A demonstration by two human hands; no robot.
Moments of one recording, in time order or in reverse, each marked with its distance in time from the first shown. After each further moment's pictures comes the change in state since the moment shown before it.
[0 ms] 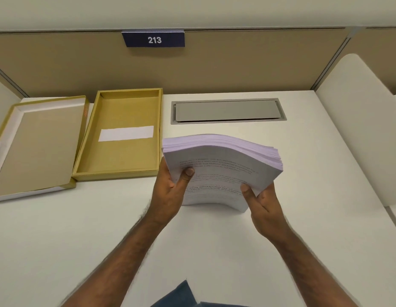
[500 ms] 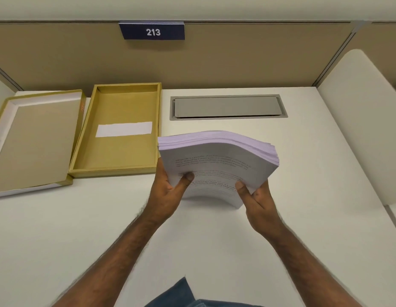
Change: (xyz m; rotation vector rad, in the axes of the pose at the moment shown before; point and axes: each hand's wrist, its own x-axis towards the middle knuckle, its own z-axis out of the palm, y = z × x) left_hand 0.003 -0.030 -0.006 0.044 -0.049 -0.030; right_hand 0.006 0.007 0.010 -0.007 -0.032 0.021
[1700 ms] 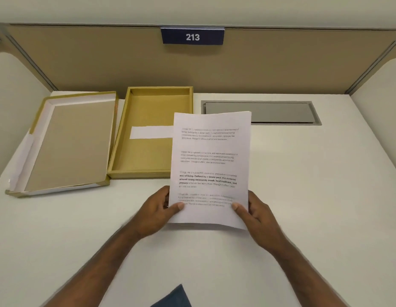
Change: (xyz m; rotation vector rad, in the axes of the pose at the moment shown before) left_hand -0.011 -0.064 -0.151 0.109 -0.334 -0.294; right_hand -0.009 0.001 0.089 -0.205 -0.257 0.138
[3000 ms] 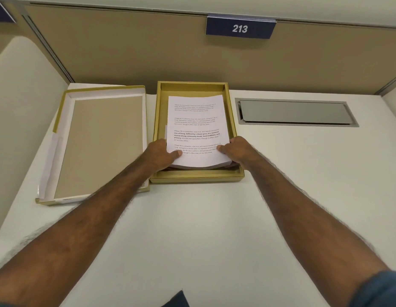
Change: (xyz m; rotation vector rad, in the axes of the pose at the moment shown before) left_hand 0.129 0.005 -0.189 0.553 0.175 -0.195; right_hand 0.263 -0.080 0.135 -0.168 0.086 0.525
